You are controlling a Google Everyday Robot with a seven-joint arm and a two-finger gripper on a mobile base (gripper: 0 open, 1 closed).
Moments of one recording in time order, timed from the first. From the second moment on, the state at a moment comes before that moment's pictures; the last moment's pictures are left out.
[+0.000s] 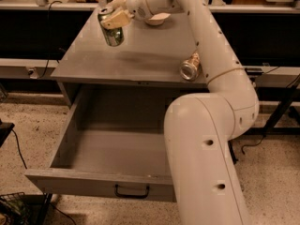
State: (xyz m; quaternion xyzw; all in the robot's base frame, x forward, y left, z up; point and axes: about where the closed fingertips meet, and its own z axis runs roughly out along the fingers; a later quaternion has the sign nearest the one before) arm 0.809 0.116 0.958 -0.59 0.57 0.28 0.51
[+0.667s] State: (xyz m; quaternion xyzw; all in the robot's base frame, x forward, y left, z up) arm 0.708 0.098 1.029 -0.60 0.49 0.35 0.52
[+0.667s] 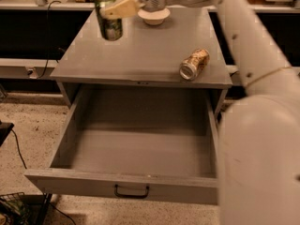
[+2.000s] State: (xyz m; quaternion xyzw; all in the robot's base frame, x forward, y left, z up) arm 0.553 0.062 1.171 -0.53 0.36 0.35 0.69
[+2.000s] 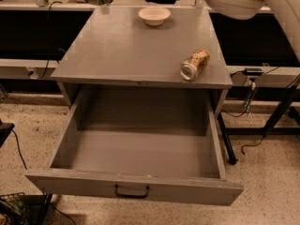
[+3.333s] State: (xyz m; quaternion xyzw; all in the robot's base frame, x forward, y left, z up) arm 0.491 0.066 0.943 -0.48 0.39 0.42 0.66
